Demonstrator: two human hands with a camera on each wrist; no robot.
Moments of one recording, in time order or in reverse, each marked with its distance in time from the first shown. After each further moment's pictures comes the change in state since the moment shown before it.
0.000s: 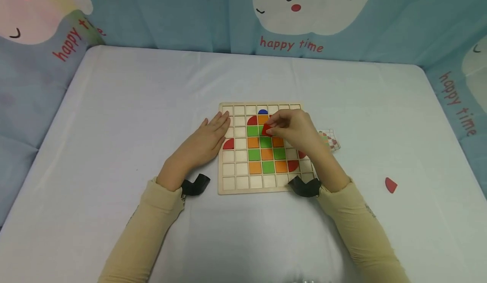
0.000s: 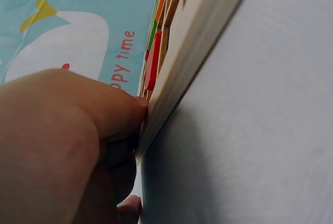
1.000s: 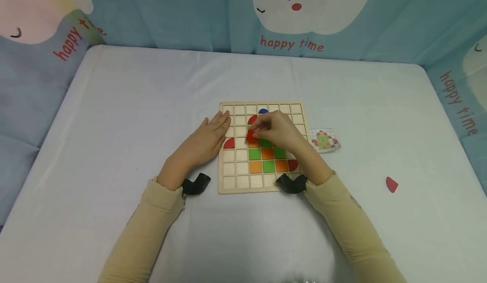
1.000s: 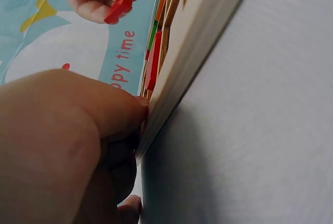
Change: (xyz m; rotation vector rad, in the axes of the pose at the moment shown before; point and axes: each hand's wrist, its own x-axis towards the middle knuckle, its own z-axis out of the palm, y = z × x) left_hand 0.000 0.001 -0.002 0.002 -0.025 -0.014; right_hand 0.020 -0.004 0.028 0.001 -0.161 0.005
